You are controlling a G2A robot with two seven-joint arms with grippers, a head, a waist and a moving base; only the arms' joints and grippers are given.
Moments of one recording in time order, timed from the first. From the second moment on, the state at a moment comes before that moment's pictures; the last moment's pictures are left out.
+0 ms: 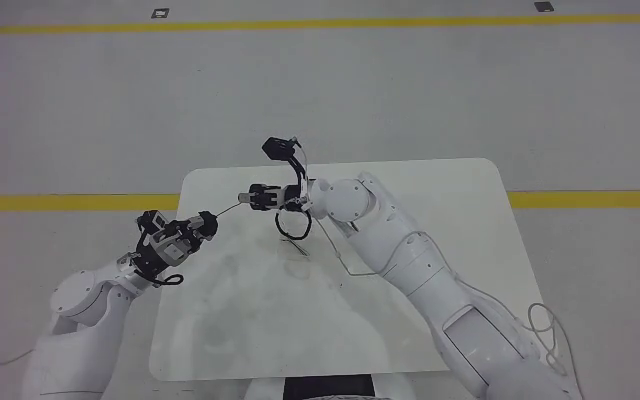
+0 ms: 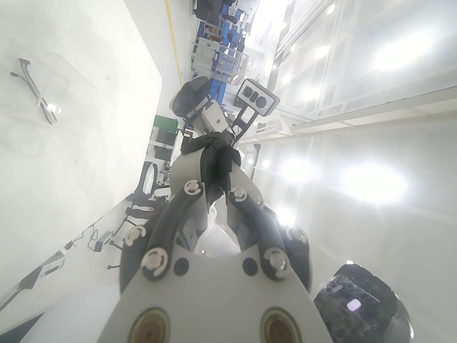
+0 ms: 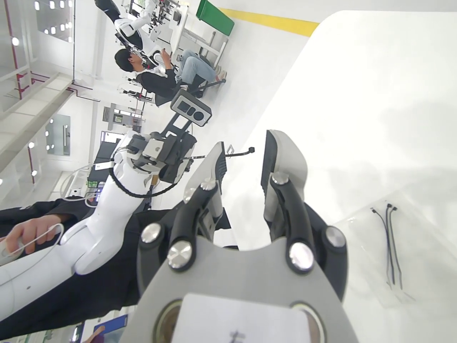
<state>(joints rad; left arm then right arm) 1.69 -1.05 -1.72 -1.64 -0.73 0.11 -0.93 -0.79 -1.62 0.84 -1.04 -0.29 -0.16 0.78</state>
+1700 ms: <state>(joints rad) 1.66 -1.06 -1.65 -1.63 -0.75 0.03 -0.83 -0.82 -1.63 0.82 -1.05 -0.18 -0.09 0.70</state>
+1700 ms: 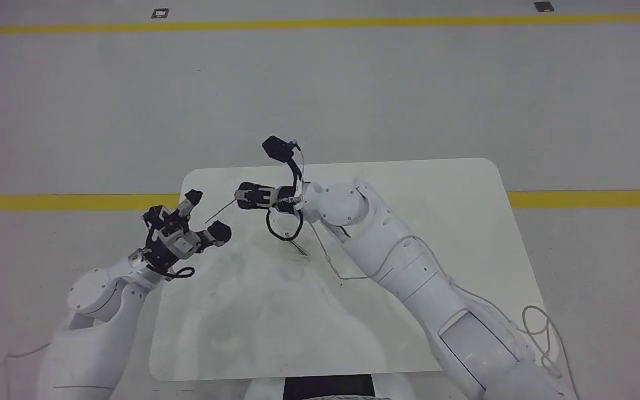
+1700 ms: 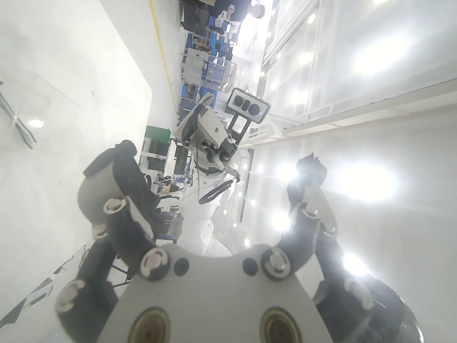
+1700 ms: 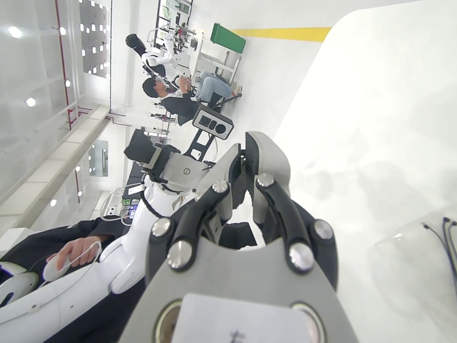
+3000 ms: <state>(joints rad) 1.63 -1.05 -1.62 -1.60 -0.63 -0.07 -0.84 -0.85 -1.62 0.83 -1.11 -0.19 0.02 0.75</state>
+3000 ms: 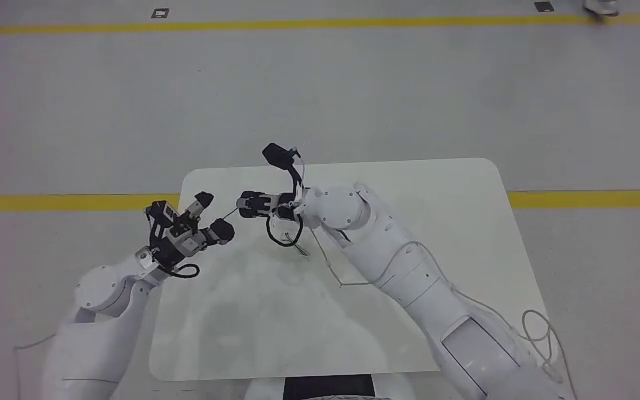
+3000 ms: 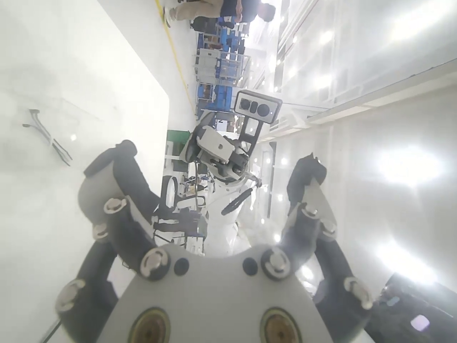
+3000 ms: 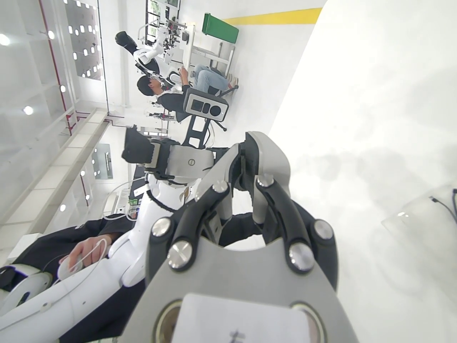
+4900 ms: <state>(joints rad) 1.62 -1.04 -1.59 -1.59 -0.66 -0.03 -0.83 -0.89 -1.61 0.82 -1.17 -0.18 0.03 0.71</state>
